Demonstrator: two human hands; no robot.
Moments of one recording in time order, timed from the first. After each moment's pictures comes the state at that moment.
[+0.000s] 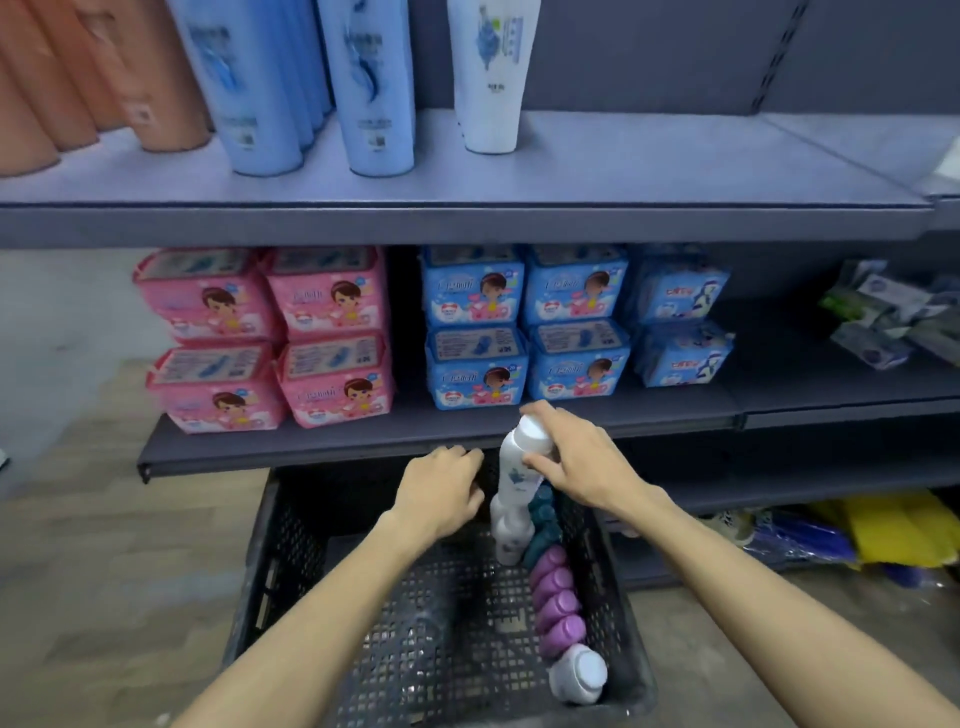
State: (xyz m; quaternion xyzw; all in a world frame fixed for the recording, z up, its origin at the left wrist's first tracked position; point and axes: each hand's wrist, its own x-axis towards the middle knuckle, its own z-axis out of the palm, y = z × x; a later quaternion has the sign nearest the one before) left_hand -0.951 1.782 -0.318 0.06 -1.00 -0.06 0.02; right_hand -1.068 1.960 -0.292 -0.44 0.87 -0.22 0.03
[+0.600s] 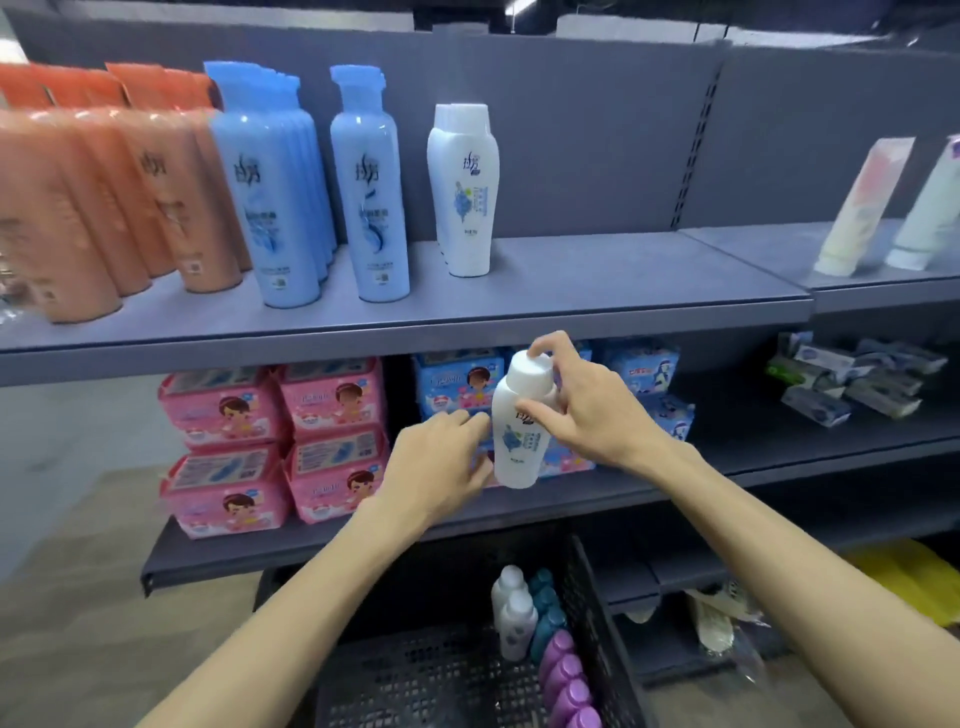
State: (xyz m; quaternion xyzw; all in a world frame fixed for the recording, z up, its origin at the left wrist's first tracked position) left_hand -0.962 1.770 -0.171 -0.03 -0.97 -0.01 0.24; right_hand -1.061 1.951 -0.118 -0.44 0.84 -0.29 -0.12
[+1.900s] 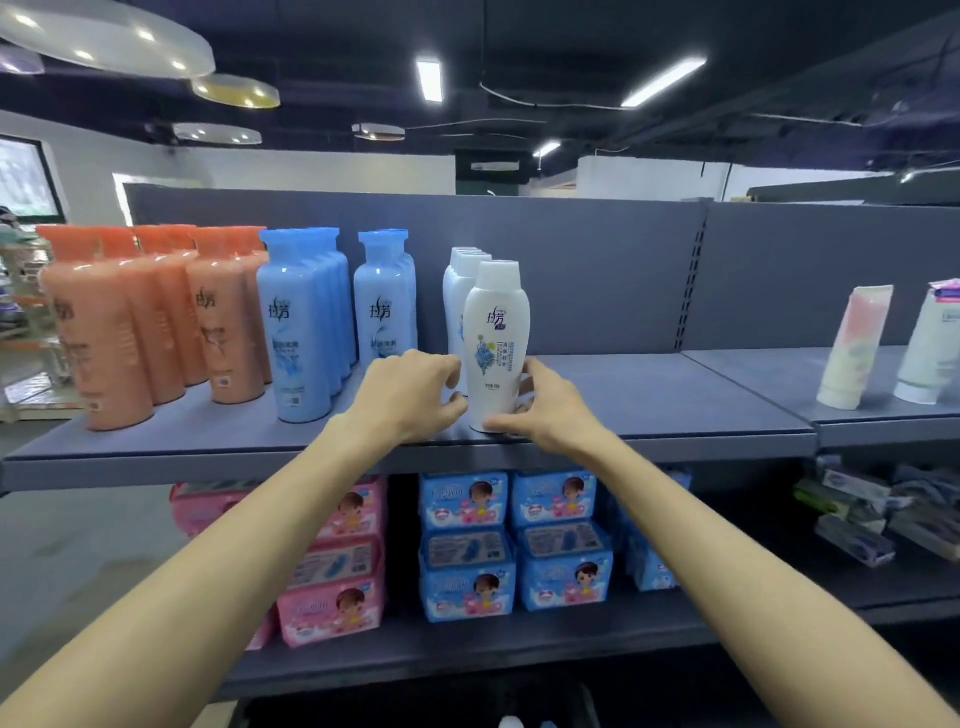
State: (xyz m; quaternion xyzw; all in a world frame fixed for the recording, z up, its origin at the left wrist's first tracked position) left_hand -1.034 1.719 -0.007 0.06 -0.95 0.05 0.29; right_hand -1.130 1.892 -0.028 -0.37 0.82 -0.44 0.00
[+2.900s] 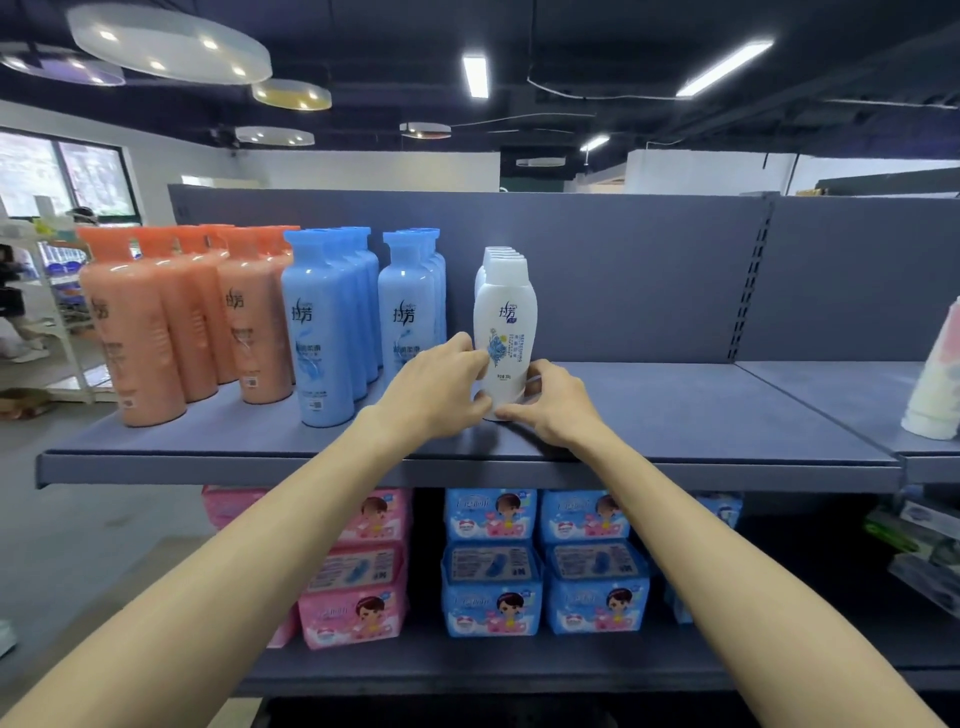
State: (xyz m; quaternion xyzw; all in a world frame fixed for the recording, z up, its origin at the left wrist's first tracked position) left_hand -1.051 1.719 0.005 0.05 -0.96 0.03 0.26; right_hand -1.171 1.846 -0.033 -0.35 0.84 -0.42 -0.01
